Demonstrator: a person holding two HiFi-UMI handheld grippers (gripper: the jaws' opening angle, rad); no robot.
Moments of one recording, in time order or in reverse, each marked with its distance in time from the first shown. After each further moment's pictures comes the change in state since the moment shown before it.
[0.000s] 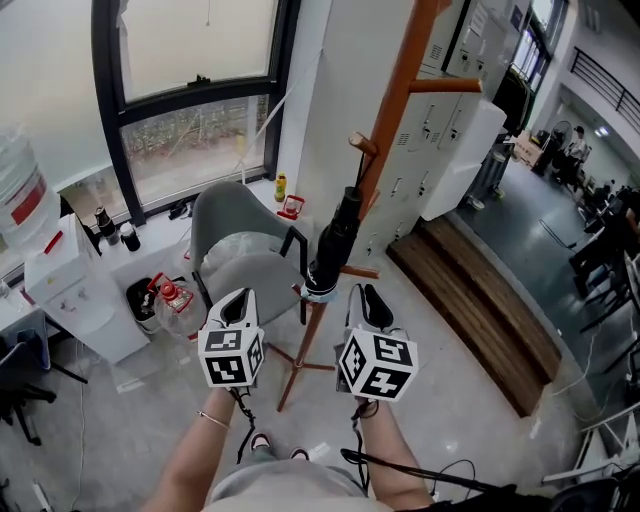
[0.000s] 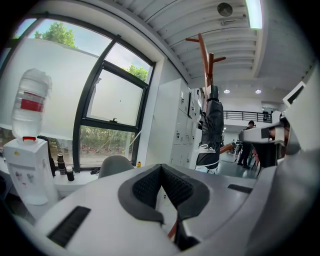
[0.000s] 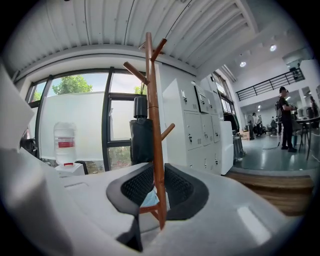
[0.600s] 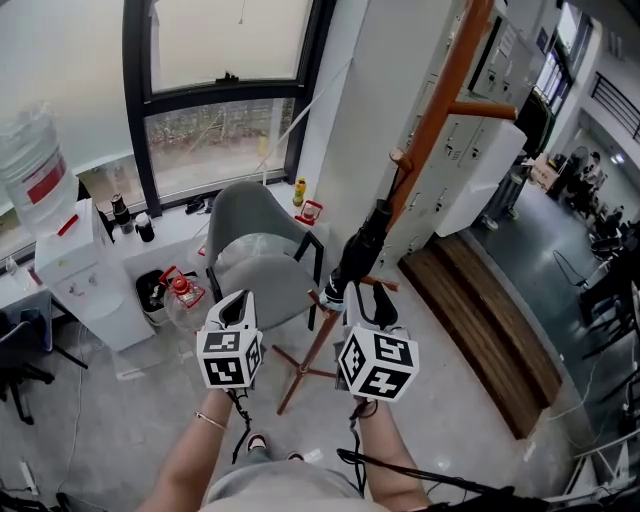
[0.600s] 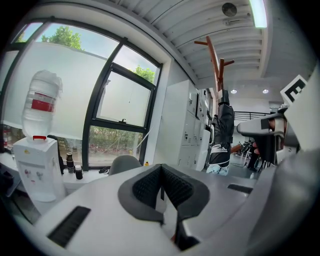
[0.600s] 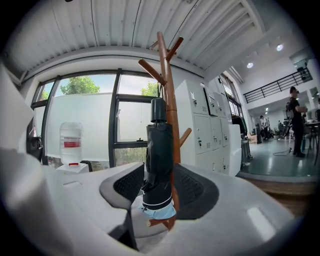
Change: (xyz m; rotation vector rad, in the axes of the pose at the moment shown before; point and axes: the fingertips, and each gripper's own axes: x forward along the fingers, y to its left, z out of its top) left arm -0.017 0.038 -0.002 -0.031 -0.011 0.072; right arm 0.017 0.039 0.016 -0.041 -0.023 0.066
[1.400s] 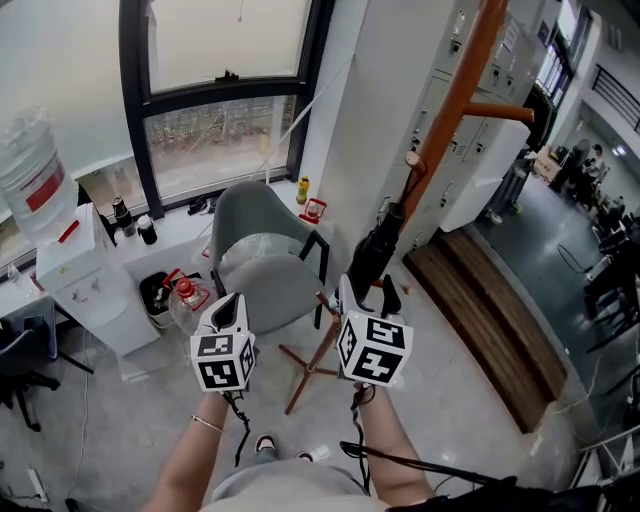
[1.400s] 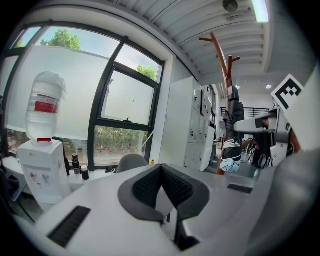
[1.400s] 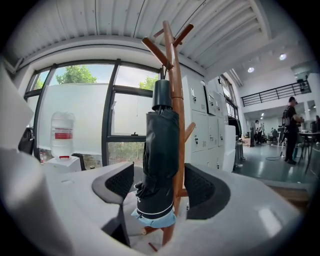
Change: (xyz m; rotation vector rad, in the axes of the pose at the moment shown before) left arm 0.003 0.039 -0.004 0.015 0.025 0.047; right arm 0.038 0.003 -0.007 -0.055 0.053 -0.079
